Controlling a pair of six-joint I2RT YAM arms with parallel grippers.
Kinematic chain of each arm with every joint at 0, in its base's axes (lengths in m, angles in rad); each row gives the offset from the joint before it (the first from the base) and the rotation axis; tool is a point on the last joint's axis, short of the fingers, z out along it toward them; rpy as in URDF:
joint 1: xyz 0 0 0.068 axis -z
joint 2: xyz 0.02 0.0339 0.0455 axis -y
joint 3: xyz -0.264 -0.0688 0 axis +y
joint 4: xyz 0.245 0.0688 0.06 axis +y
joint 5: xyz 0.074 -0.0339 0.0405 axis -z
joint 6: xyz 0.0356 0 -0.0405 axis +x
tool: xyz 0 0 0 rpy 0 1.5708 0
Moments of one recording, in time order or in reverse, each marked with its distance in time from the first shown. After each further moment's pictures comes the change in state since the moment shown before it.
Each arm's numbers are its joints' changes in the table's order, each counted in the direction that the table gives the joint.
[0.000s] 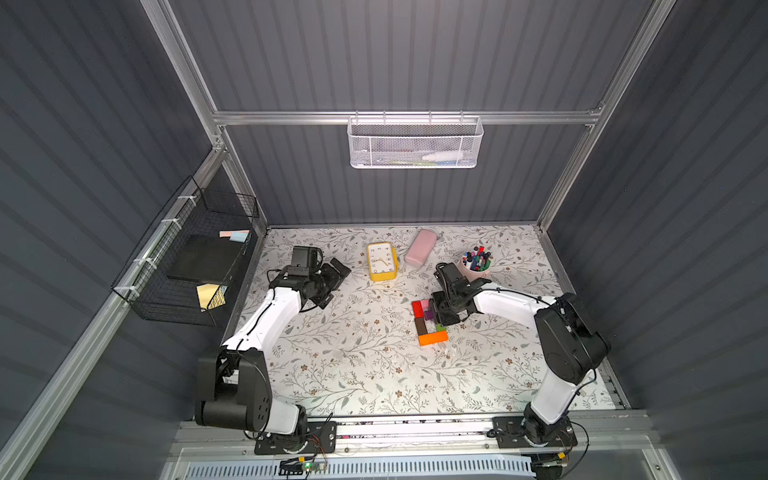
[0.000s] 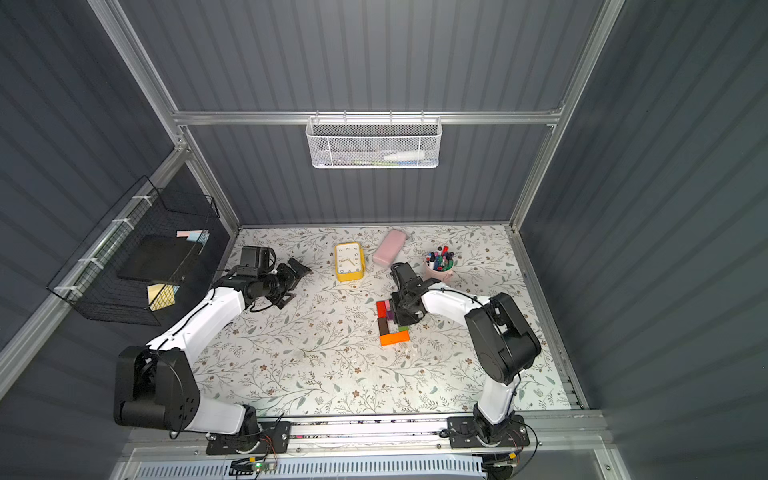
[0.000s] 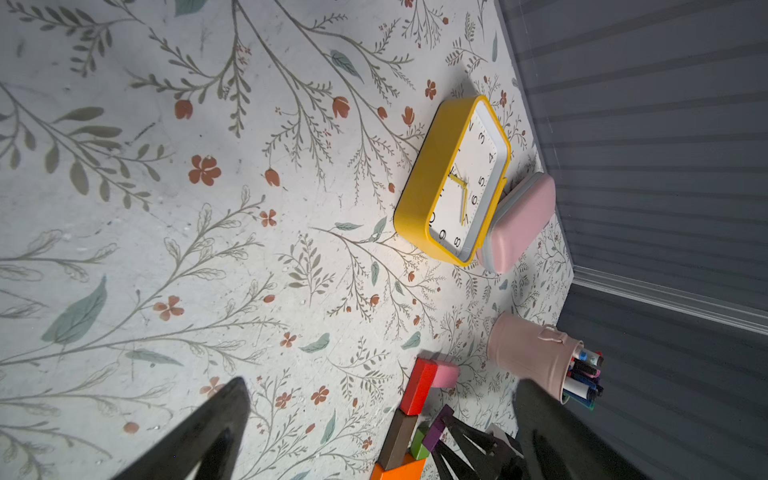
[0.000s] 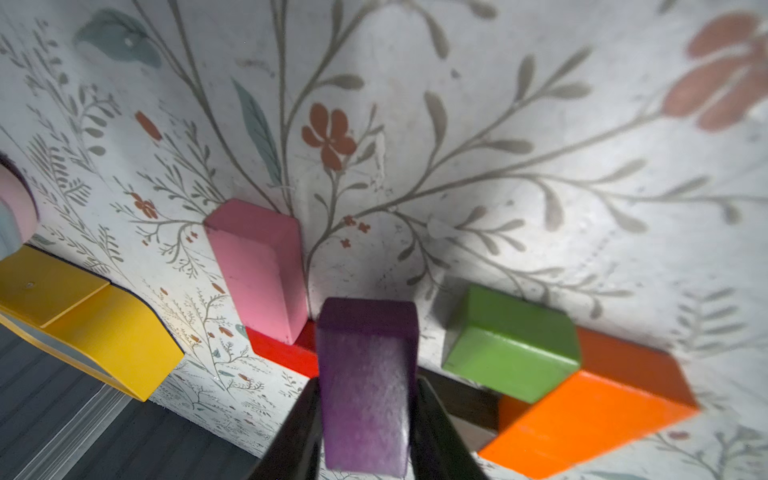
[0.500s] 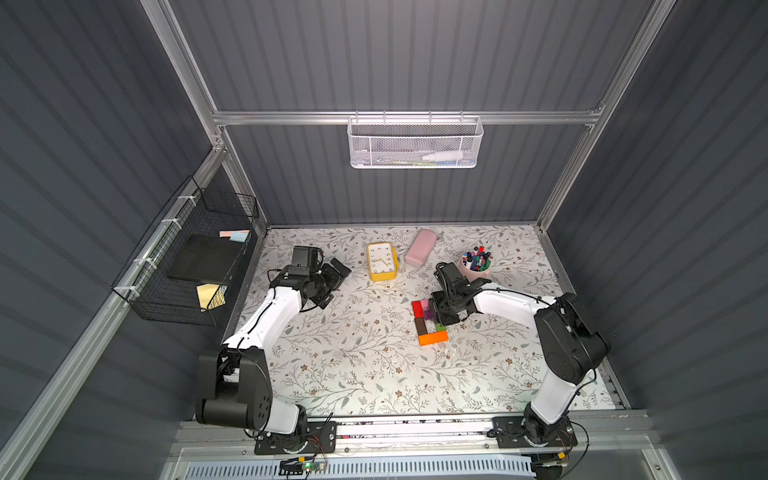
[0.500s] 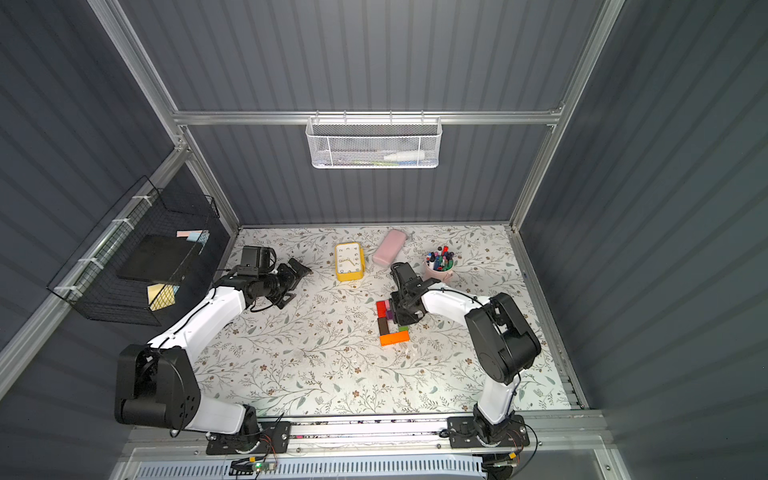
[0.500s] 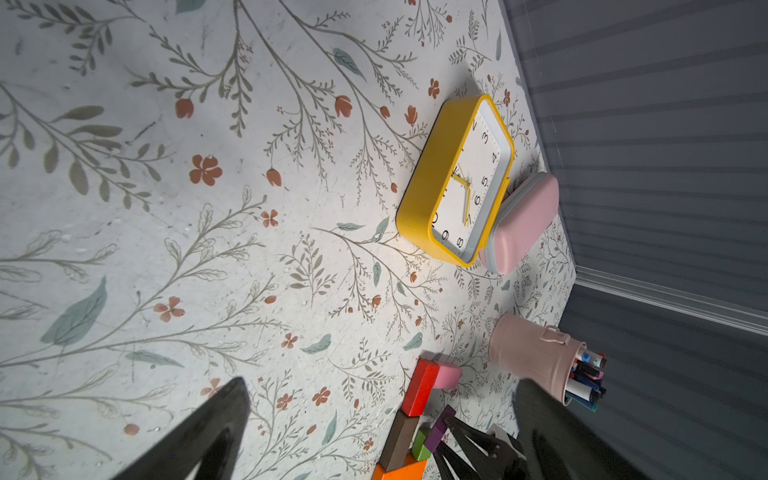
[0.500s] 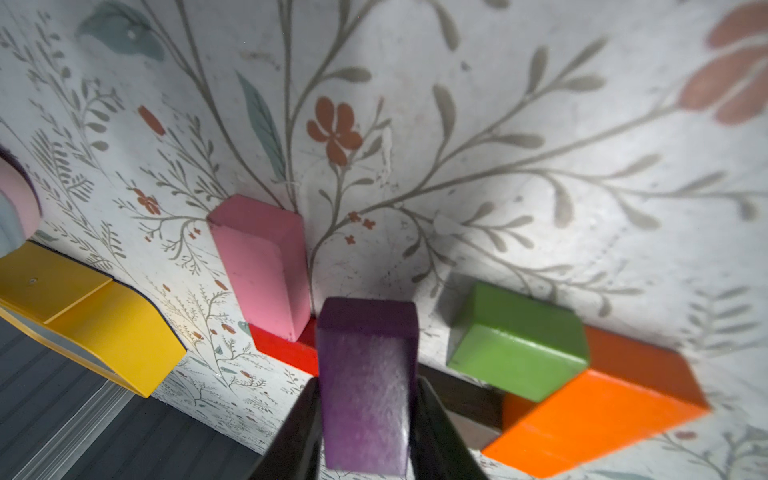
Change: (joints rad) left arm 0.000 -0.008 -0.002 0.000 0.000 0.000; right arm 0.000 0.000 0.000 -0.007 -0.004 -0.001
